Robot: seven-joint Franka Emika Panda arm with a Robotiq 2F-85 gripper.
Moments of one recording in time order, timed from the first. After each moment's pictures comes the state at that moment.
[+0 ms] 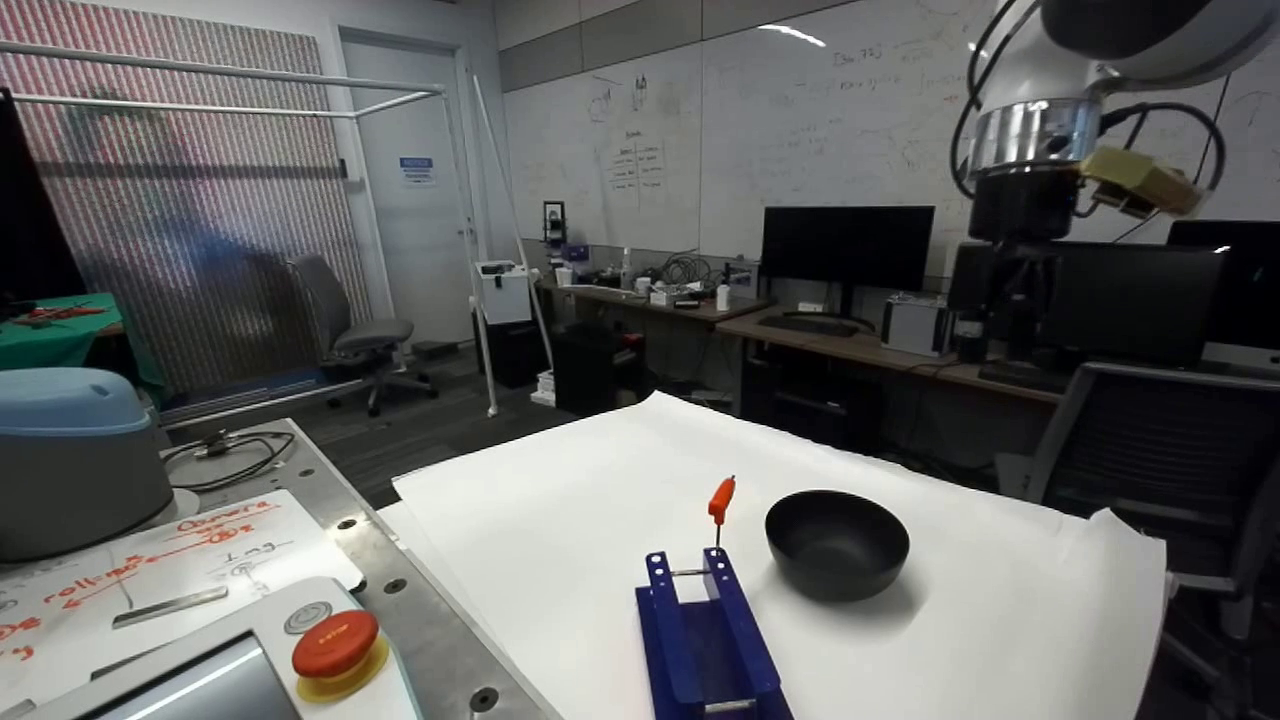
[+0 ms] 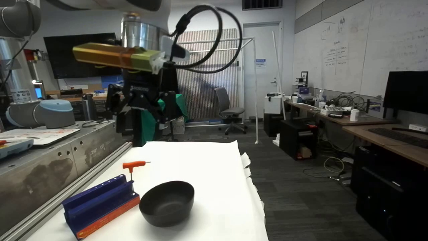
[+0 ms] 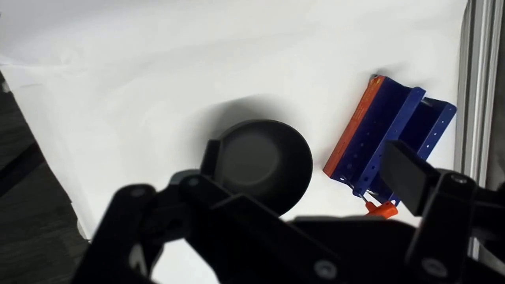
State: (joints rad) arm -0.04 -0.21 -0.10 -2.23 0.12 1.92 -0.02
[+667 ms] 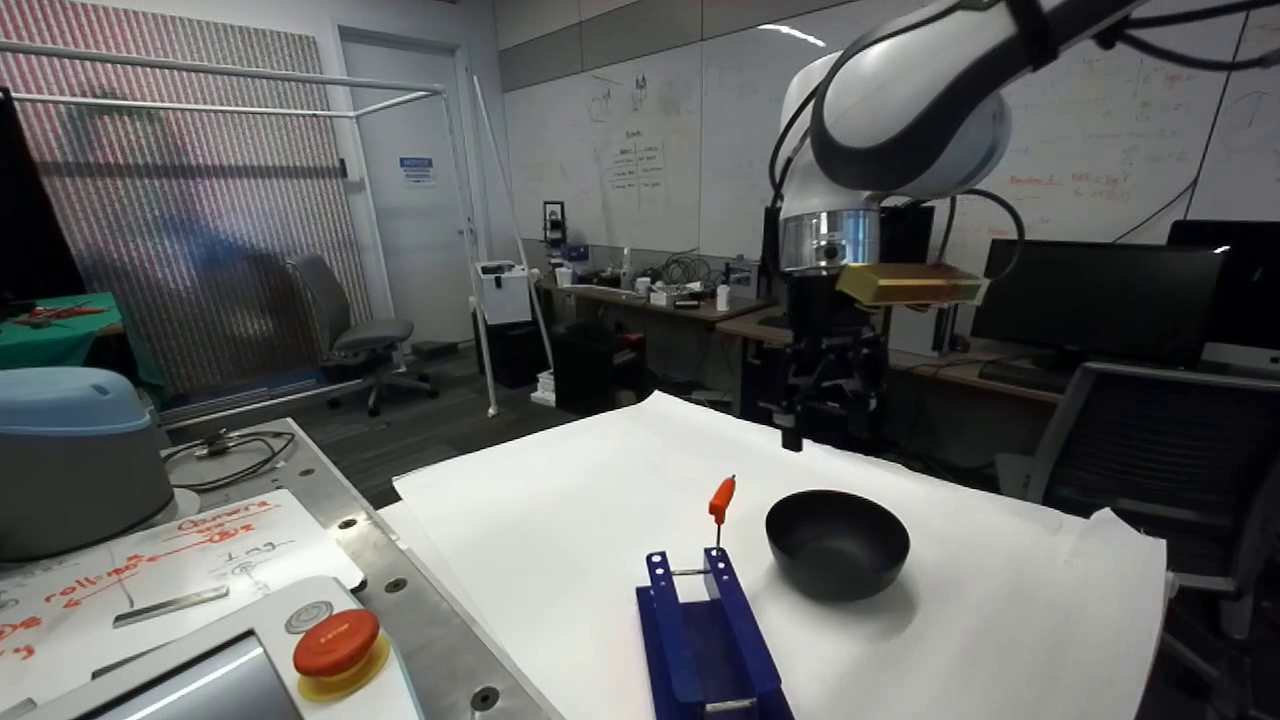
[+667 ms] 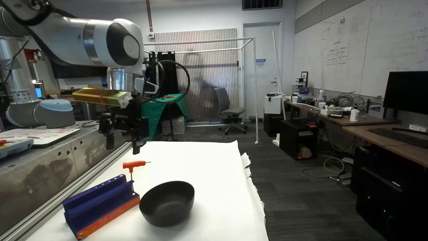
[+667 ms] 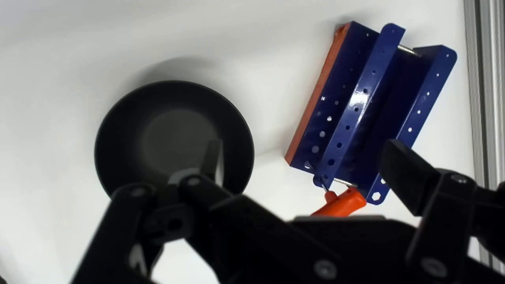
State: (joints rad) arm 0.05 0.21 0.03 -1.92 0.11 1.99 0.27
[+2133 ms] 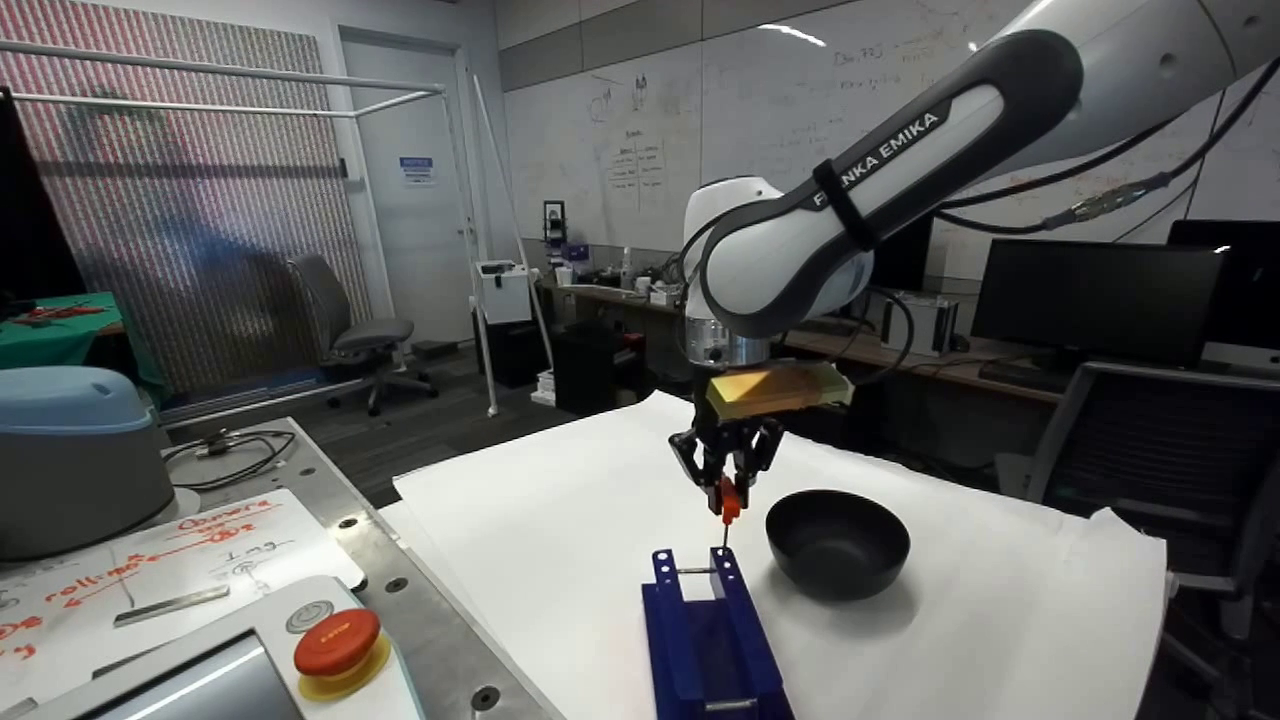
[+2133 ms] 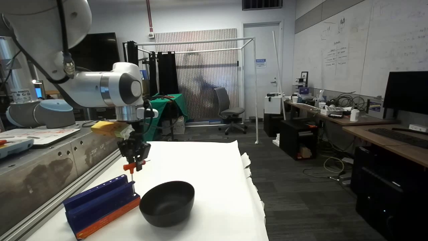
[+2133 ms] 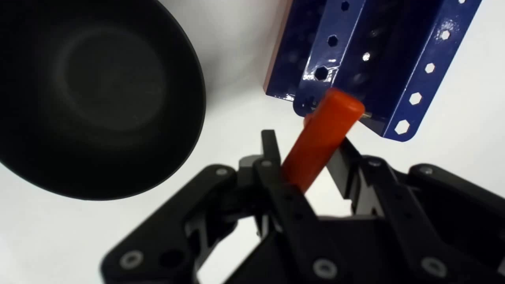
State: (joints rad) arm 0.15 0.56 -0.01 -1.66 0.02 2.17 0.50
